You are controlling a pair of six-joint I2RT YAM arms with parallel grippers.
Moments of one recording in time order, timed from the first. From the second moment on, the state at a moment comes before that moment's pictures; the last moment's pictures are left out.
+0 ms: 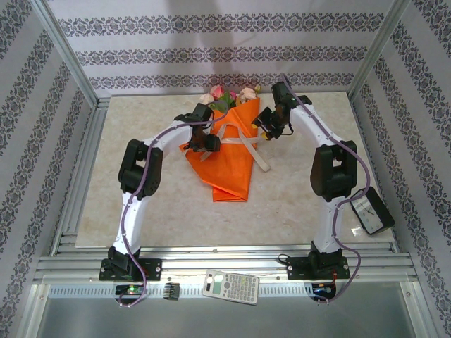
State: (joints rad) left arm -0.38 2.28 1.83 -0.73 0.16 -0.34; right arm 0.21 2.08 1.83 -0.86 -0.37 0.96
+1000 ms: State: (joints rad) left arm -0.42 2.10 1.68 -0.66 0.11 -0.35; right arm 0.26 2.12 1.66 -0.60 -0.33 1.38
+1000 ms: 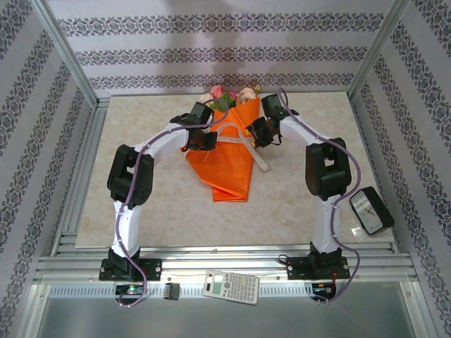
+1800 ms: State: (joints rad) left arm -0.41 1.95 1.59 -0.64 0.19 -0.48; right arm 0.23 2.21 1.70 -0.59 -0.22 1.49
